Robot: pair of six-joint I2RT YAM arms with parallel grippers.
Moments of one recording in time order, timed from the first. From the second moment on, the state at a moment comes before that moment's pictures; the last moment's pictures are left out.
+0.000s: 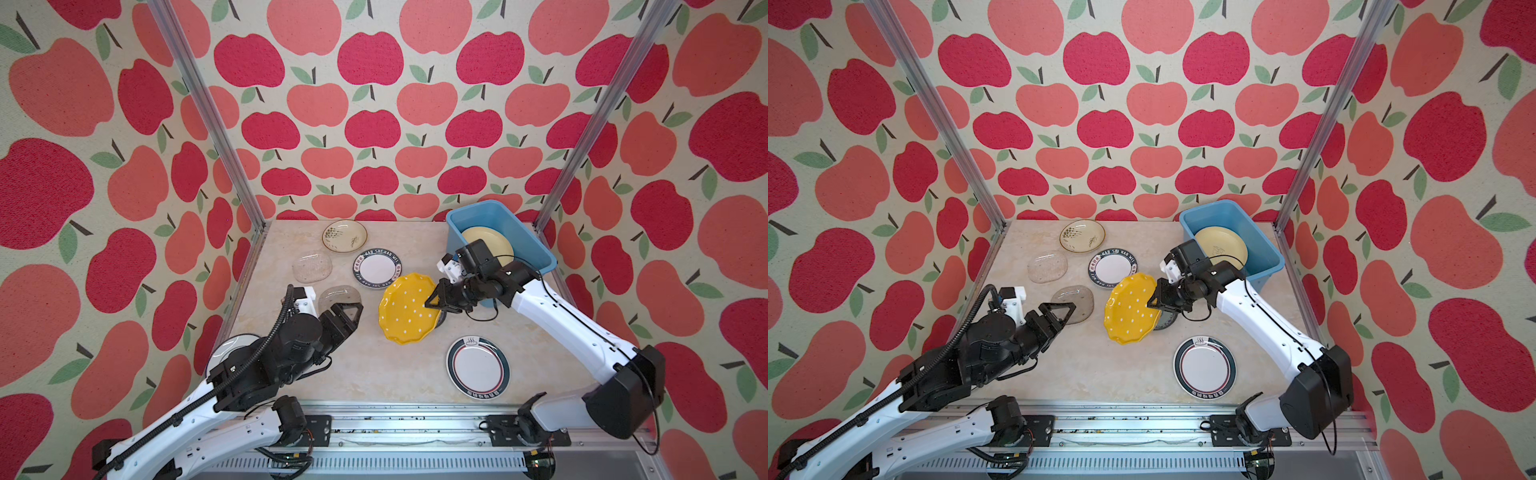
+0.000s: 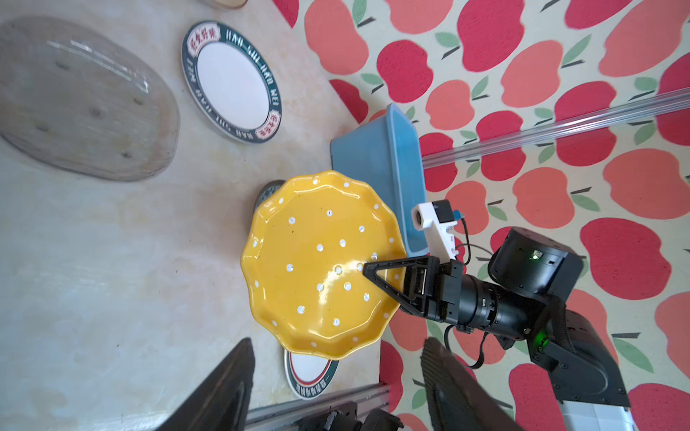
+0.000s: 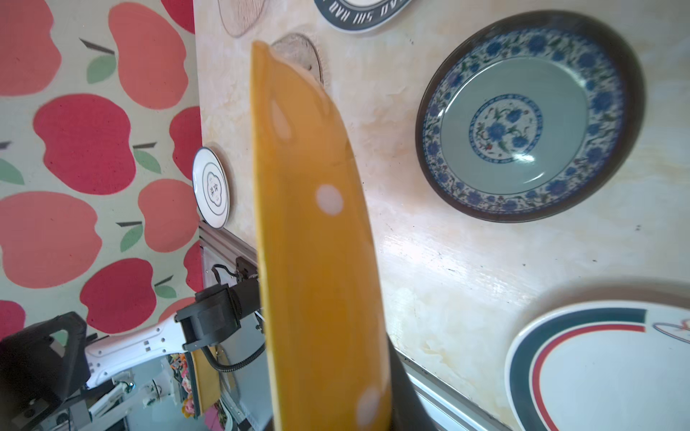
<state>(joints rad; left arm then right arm) -1.00 0.66 1.01 -0.77 -0.38 -1.26 0.61 1.40 1.34 -0.93 -0.48 0.64</state>
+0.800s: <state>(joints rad) -0.73 1.26 1.48 -0.80 0.00 -0.53 0.03 1.56 1.49 -0.62 -0.46 1.15</state>
